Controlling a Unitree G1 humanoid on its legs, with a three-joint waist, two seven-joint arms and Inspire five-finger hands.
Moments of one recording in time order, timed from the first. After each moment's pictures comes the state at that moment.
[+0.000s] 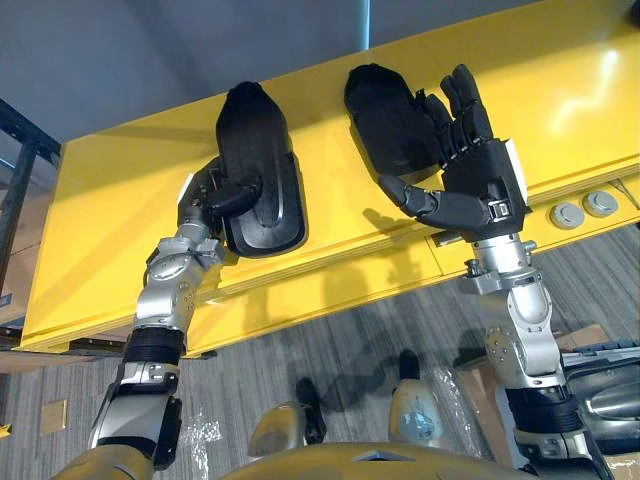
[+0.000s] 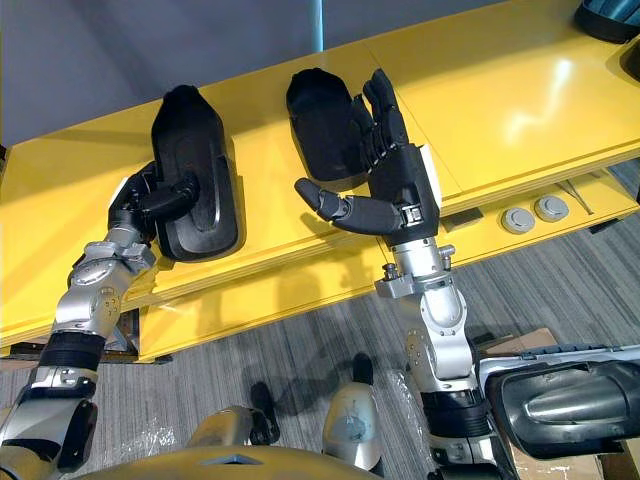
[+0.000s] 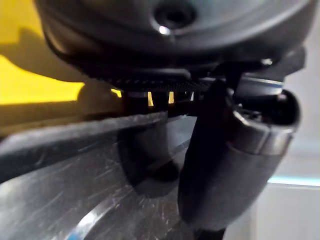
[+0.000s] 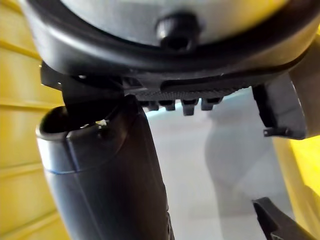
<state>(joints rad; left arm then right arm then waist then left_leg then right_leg) -0.37 0.40 0.07 0.35 -0.42 0.05 -0.11 -0.09 -0.32 0.01 -0.20 0.46 -0.31 0.22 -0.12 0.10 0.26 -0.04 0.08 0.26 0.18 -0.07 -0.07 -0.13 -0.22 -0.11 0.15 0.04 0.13</state>
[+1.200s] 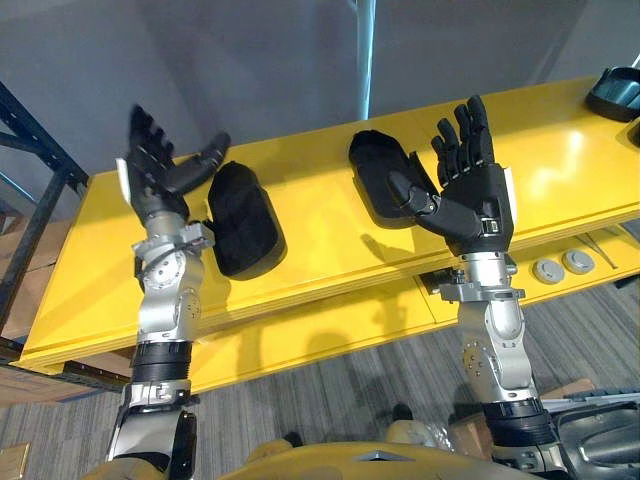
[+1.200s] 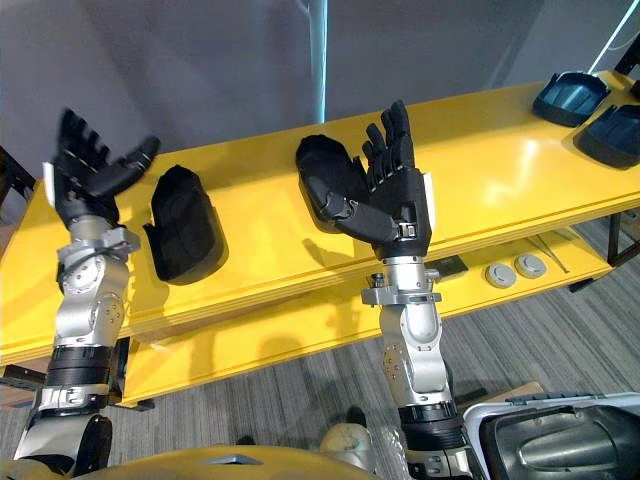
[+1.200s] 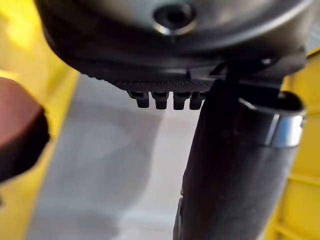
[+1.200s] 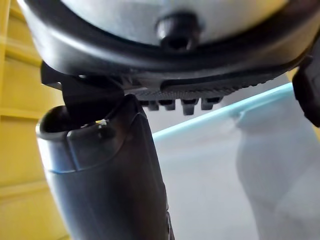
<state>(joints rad) -0.35 0.28 0.17 0.05 -0.42 -0.17 0.32 -0.06 -0.19 0.05 -0.14 0.43 -0.38 0.06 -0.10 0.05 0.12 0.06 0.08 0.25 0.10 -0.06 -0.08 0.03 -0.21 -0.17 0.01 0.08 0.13</state>
